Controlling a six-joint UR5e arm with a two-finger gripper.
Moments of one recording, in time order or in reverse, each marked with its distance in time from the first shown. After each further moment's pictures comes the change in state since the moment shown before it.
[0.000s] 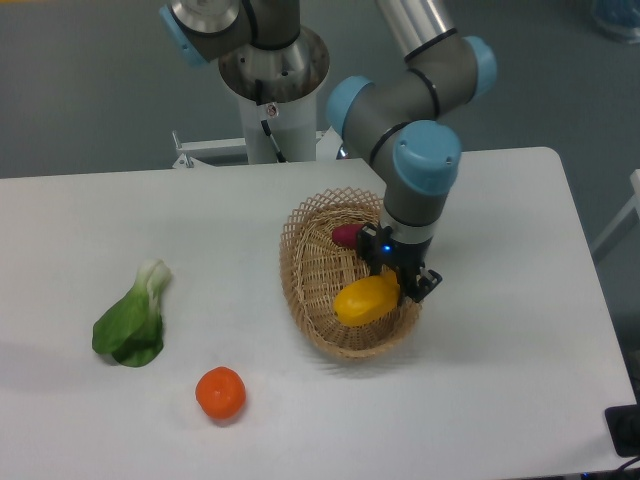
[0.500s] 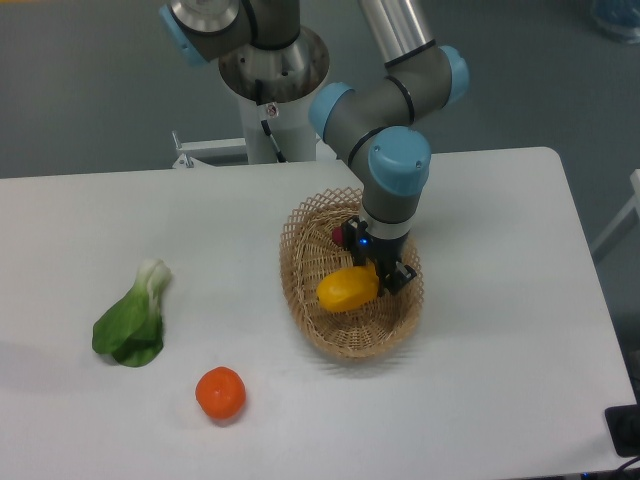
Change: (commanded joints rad) arm -0.008 0.041 -0.245 0.267 -0.011 0.000
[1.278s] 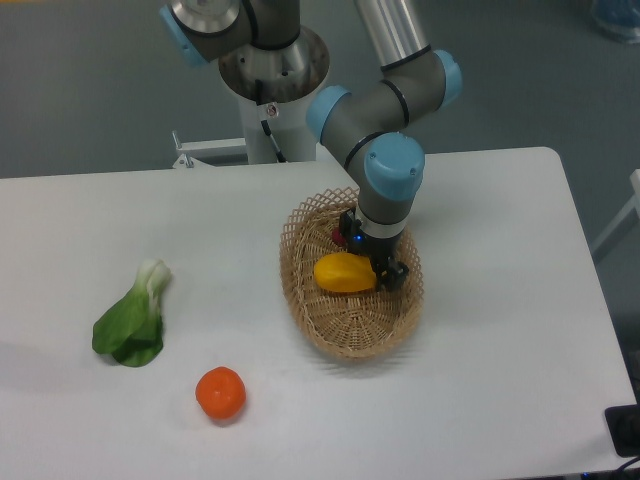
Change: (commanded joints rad) arm 0.006 -0.009 -0.121 0.032 0.054 0.159
